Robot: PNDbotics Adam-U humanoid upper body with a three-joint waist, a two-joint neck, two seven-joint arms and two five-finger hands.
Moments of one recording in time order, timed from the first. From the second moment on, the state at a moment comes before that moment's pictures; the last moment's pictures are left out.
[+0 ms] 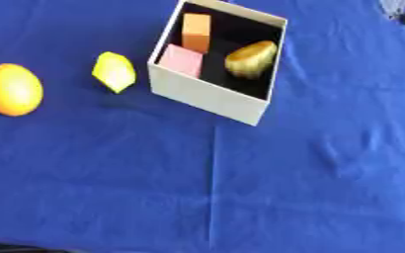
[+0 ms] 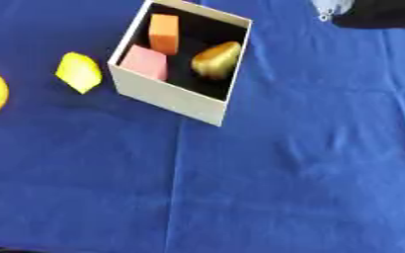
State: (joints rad) left arm -0.24 0.92 0.11 -1.91 -0.24 -0.30 0.21; right arm -0.44 -1.00 0.03 -1.99 0.09 -0.14 -0.12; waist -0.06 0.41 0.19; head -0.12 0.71
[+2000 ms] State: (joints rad) left arm -0.54 1.02 -0.12 -1.49 -0.40 -0.36 -0.44; right arm -0.24 -0.95 -0.02 -1.99 0.18 -0.14 -0.31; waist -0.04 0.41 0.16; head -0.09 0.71
